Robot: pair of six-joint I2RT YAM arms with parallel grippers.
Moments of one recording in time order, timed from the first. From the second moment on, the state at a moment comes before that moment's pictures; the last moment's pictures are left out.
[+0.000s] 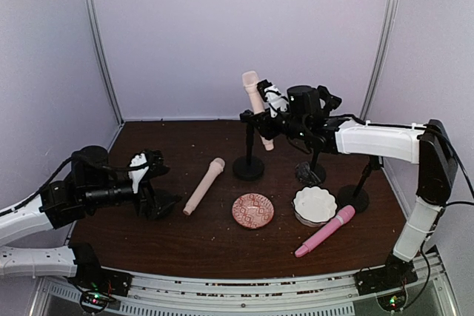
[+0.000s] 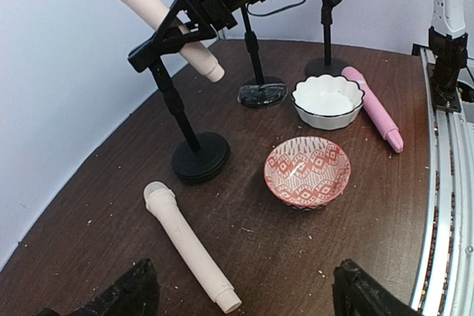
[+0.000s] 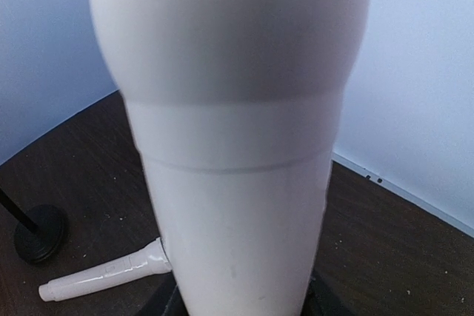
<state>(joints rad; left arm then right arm) -0.84 0.72 0.58 -0.19 0.16 0.27 0.70 1.75 1.33 0.15 0.02 0.00</state>
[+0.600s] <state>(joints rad) -0.84 0.77 0.58 -0.20 0.15 0.27 0.70 1.70 1.23 0.17 0.03 0.05</state>
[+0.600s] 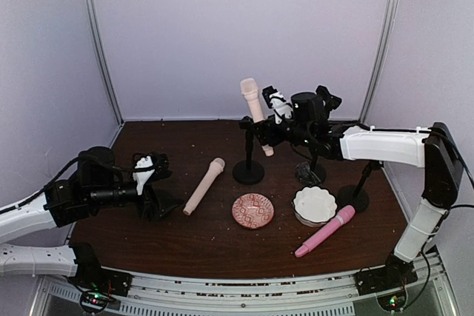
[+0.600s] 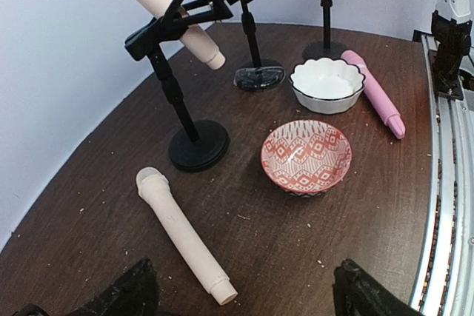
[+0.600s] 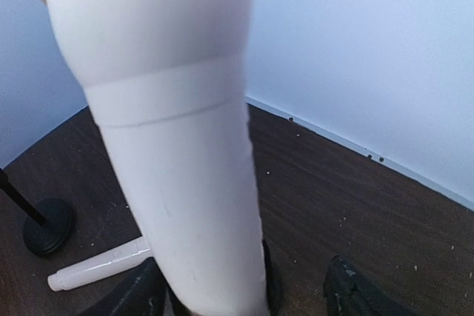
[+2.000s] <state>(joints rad) -0.83 0.82 0.60 -0.20 0.14 0.26 0.59 1.09 0.98 -0.30 0.41 0.13</state>
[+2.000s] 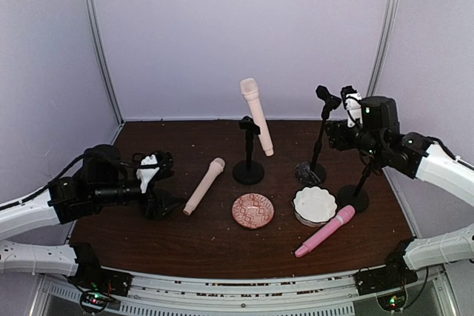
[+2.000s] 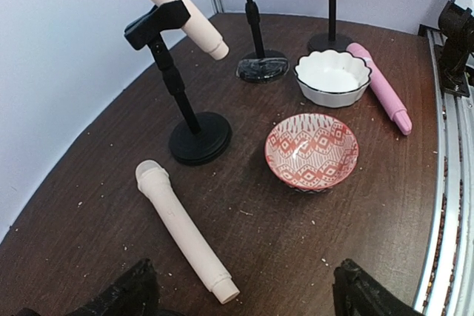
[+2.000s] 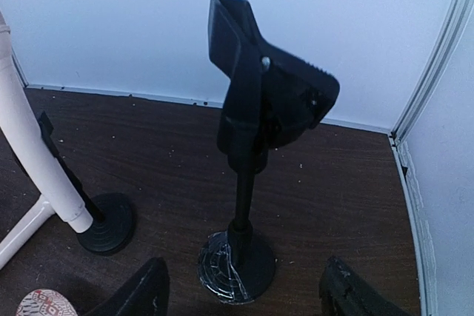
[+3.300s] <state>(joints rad) -0.83 0.94 0.60 -0.13 0.22 0.21 0.49 1.37 0.70 0.66 0.38 -0.10</state>
